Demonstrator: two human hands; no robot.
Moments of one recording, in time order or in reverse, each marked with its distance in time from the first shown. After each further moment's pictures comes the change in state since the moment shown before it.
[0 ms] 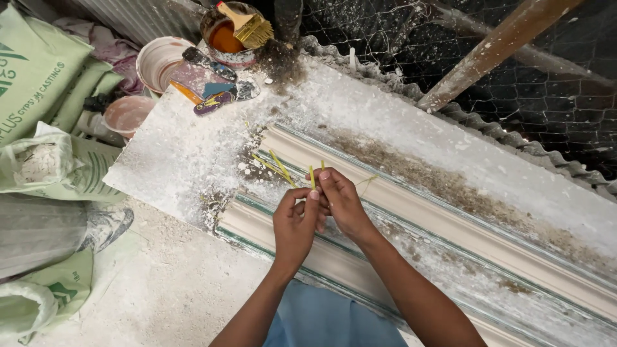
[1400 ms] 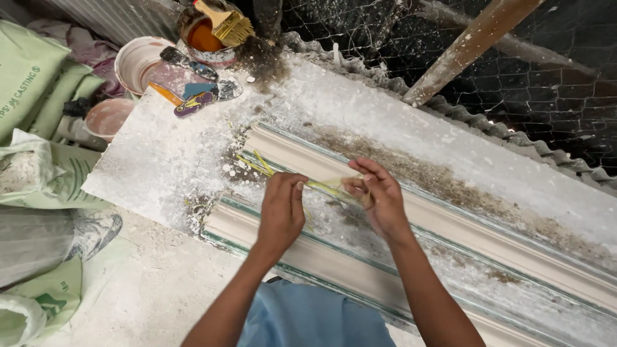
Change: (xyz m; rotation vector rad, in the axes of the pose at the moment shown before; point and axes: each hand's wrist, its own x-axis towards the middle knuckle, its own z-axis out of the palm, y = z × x) left_hand 0.037 0.006 -0.007 0.645 -0.198 0.673; right_hand 0.002 0.006 -0.114 0.184 0.168 -0.153
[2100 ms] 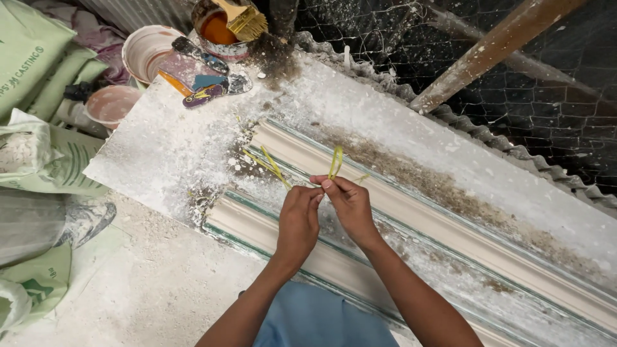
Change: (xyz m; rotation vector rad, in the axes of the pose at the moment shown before) left_hand -0.029 0.018 0.015 -0.055 0.016 -0.241; right_hand -0.024 0.009 0.084 -0.495 -0.076 -0.127
